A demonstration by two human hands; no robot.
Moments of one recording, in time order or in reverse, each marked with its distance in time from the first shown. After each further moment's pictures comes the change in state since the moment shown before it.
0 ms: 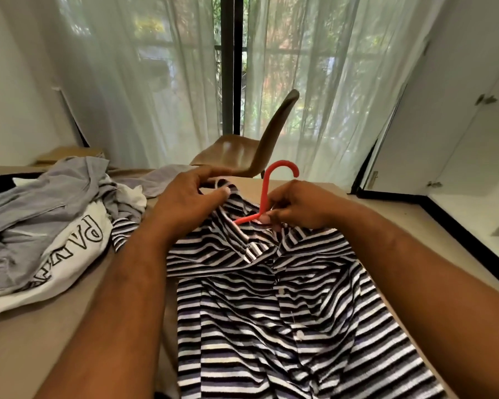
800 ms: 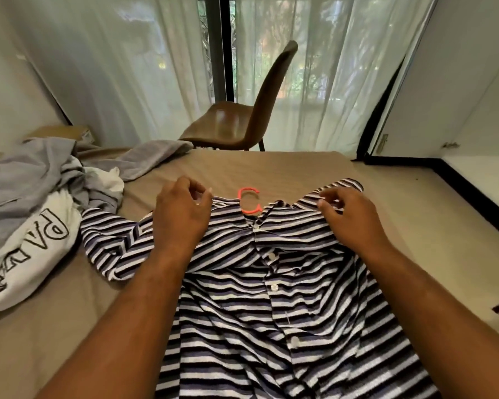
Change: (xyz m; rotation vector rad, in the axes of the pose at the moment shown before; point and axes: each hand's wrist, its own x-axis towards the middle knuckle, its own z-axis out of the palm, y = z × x) left_hand 0.044 -0.098 0.083 0.469 0.360 -0.156; right_hand -0.015 0.153 0.076 0.103 0.641 0.401
